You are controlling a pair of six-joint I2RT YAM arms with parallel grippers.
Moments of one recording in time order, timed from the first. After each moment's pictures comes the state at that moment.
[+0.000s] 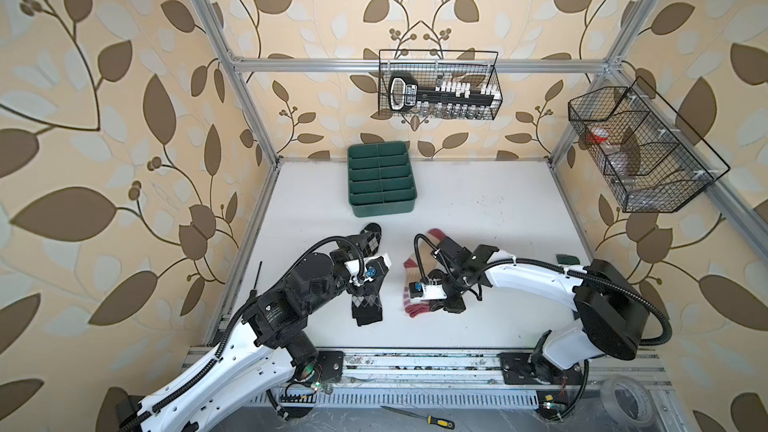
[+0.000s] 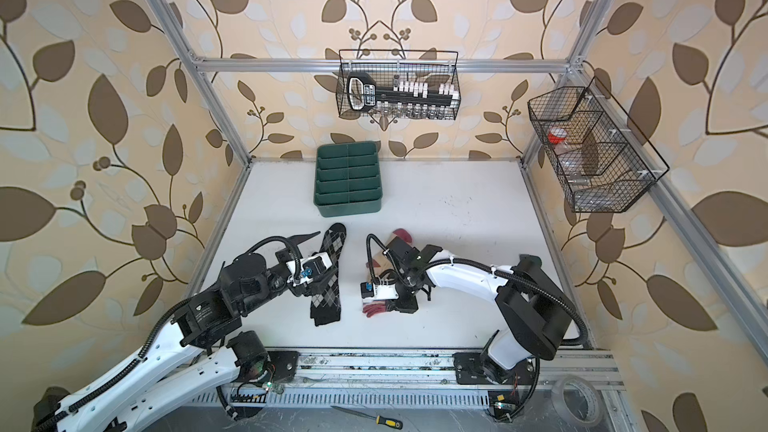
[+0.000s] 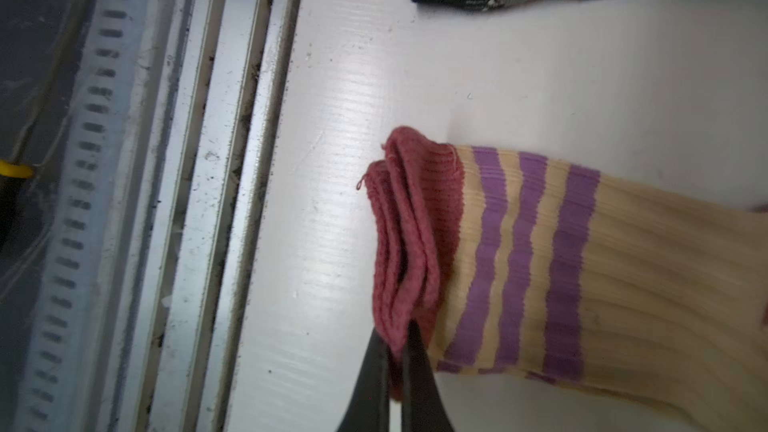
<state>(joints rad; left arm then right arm) -0.78 0.57 0.65 -0.40 0.00 0.70 0.81 1.55 0.89 -0.69 -0.44 -0.81</state>
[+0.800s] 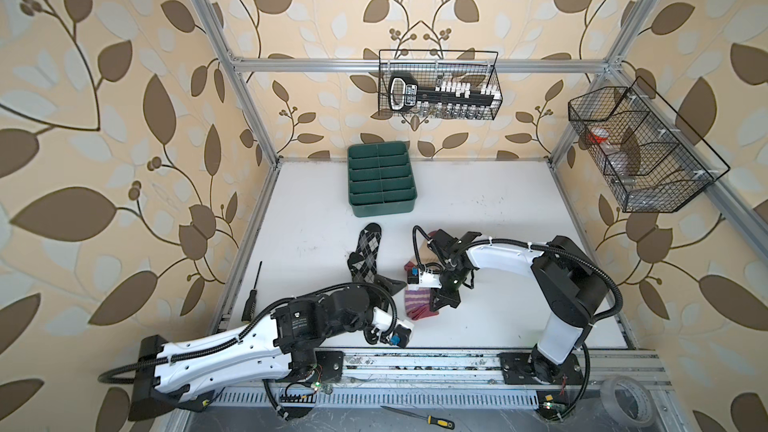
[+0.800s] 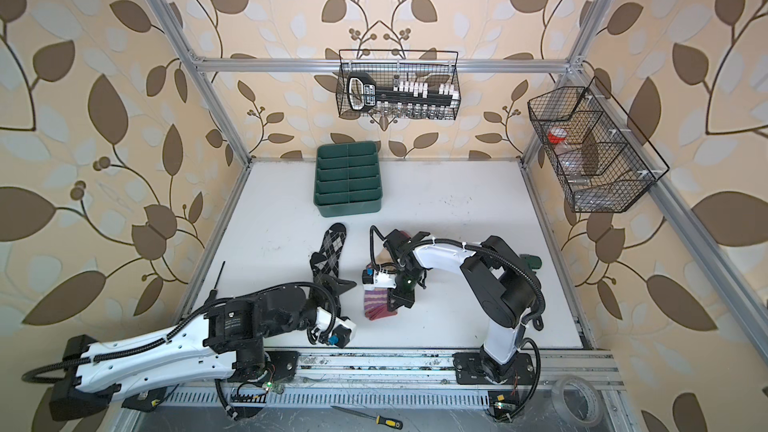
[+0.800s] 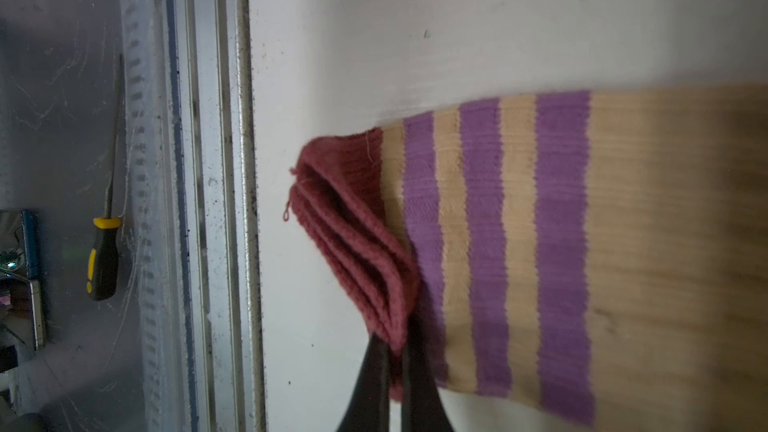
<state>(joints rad) -1.25 0.69 0.50 -0.39 -0.13 0.99 0.71 1.79 1.02 -0.80 -0.56 -0.71</state>
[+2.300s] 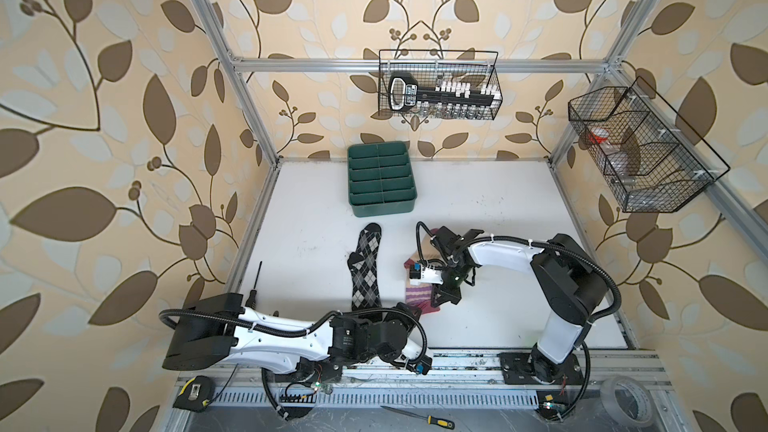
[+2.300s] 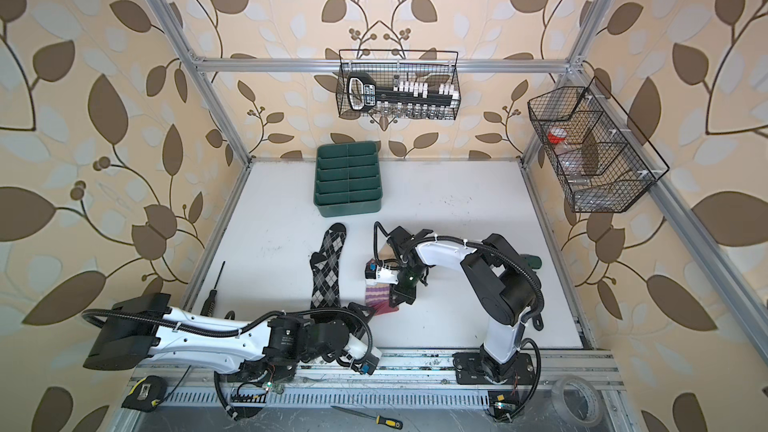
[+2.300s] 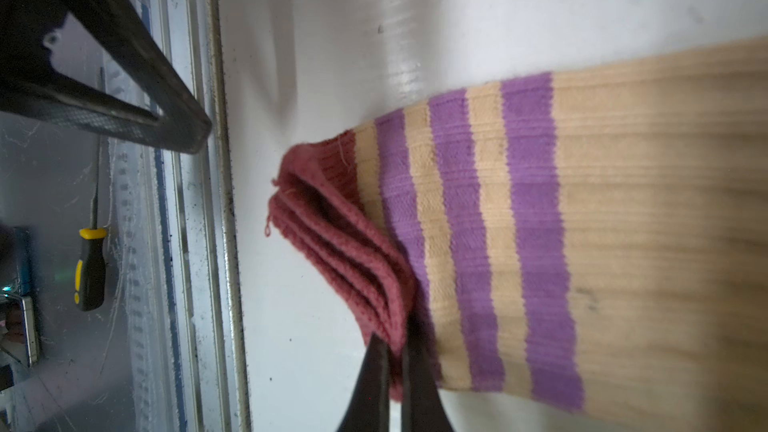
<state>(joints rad) -1.45 1.15 0.37 0.03 -0.42 1.04 0.68 1.80 1.02 -0.78 -0.55 -0.70</state>
